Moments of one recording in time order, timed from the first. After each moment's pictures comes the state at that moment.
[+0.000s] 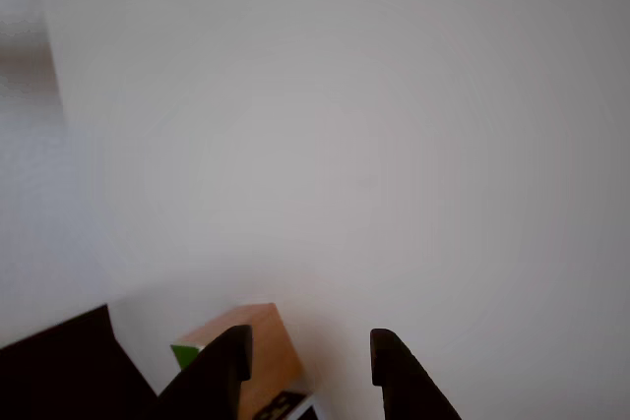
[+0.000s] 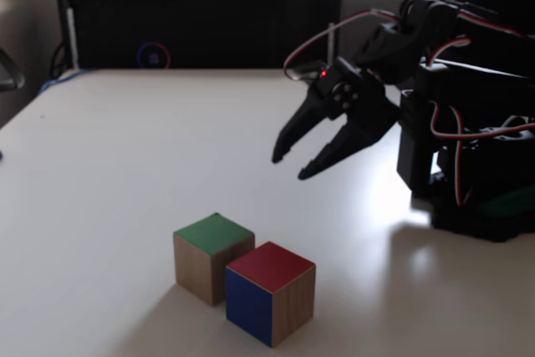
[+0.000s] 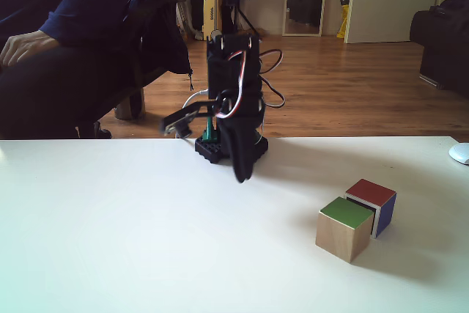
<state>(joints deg) 9.0 187.4 167.8 71.4 -10.4</state>
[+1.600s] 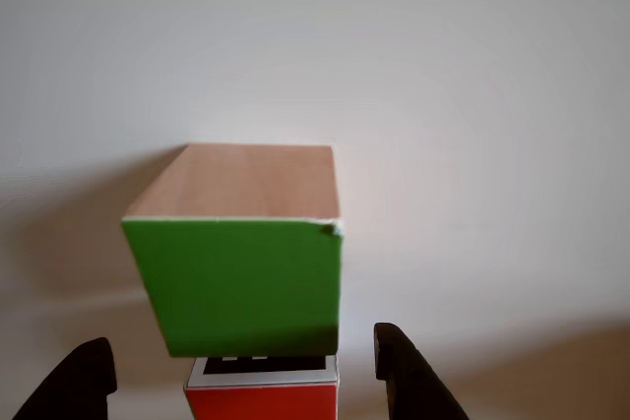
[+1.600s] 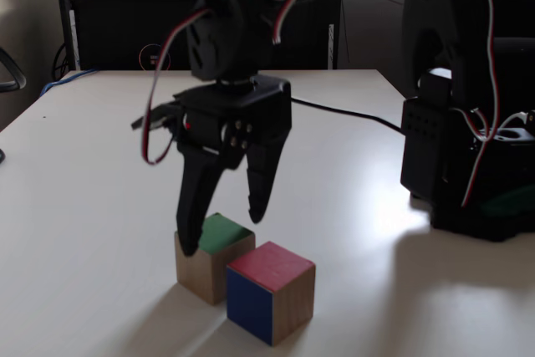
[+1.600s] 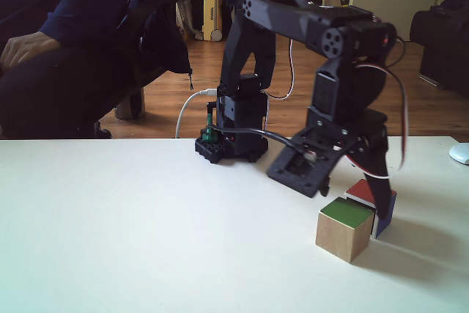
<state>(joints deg) -16.4 73.8 78.2 88.9 -17.9</state>
